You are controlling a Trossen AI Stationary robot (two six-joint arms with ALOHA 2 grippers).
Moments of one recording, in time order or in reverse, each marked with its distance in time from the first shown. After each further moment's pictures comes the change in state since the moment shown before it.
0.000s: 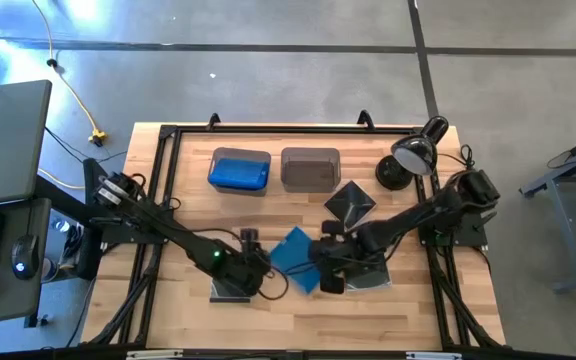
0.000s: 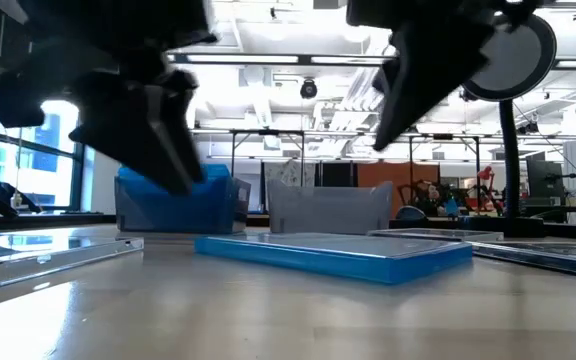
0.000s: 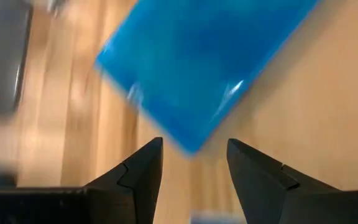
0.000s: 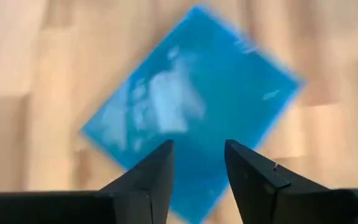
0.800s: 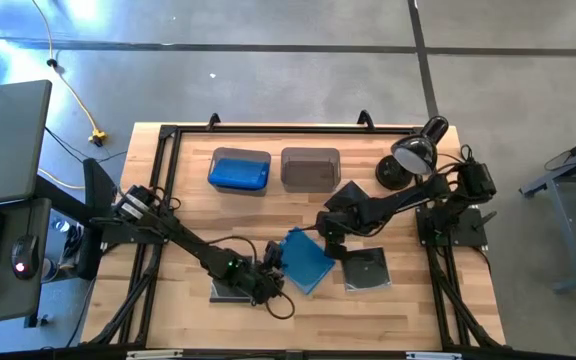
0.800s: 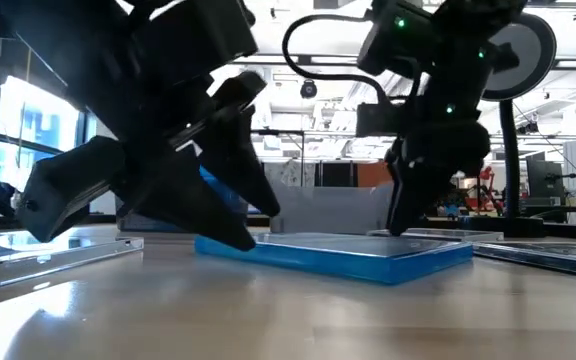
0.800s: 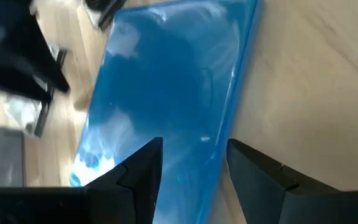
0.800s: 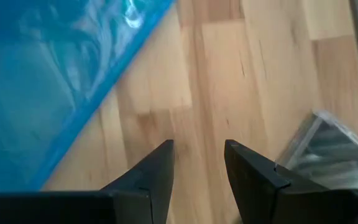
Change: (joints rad) left arm 0.001 0.184 0.002 0.380 -0.014 0.541; right arm -0.247 -0.007 -0.294 0.200 -0.034 -0.155
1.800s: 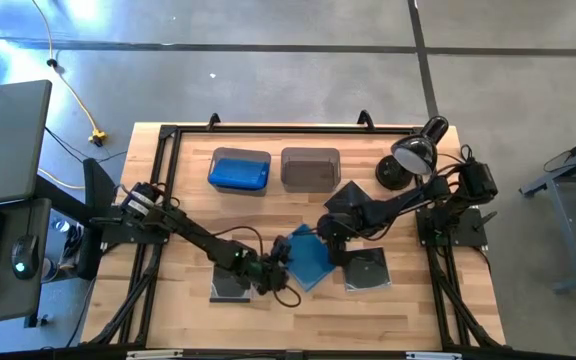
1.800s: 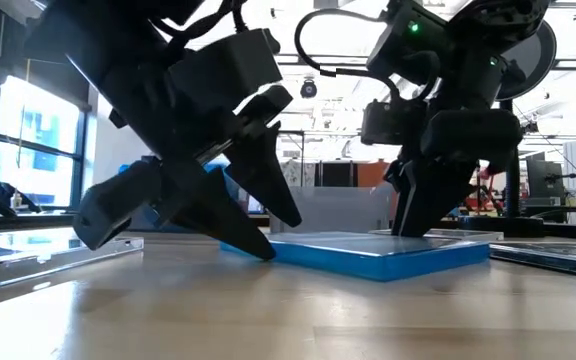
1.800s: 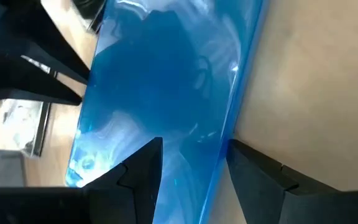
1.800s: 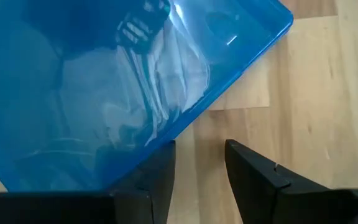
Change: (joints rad) left arm 0.102 0.021 -0.002 0.056 0.082 0.173; right arm 0.027 -0.002 -0.078 0.177 -0.209 -0.004
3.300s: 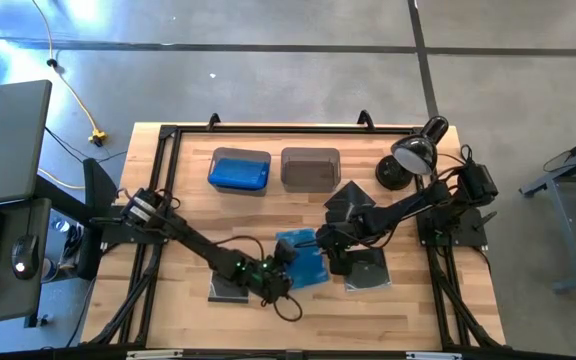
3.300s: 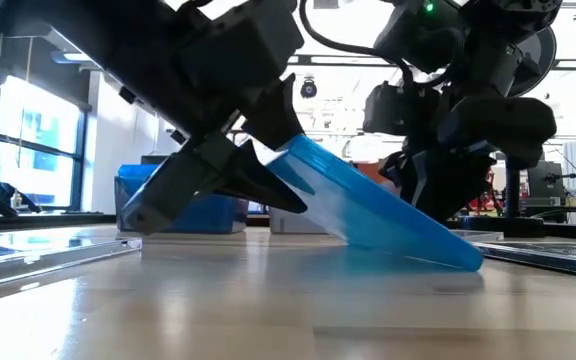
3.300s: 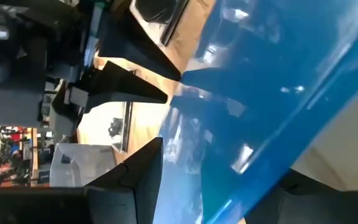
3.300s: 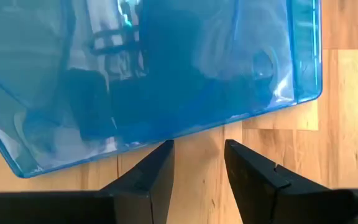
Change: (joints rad) left arm -0.072 0.037 0.087 -0.006 -0.308 0.136; right arm 0.054 0.002 0.004 0.029 0.027 -0.052
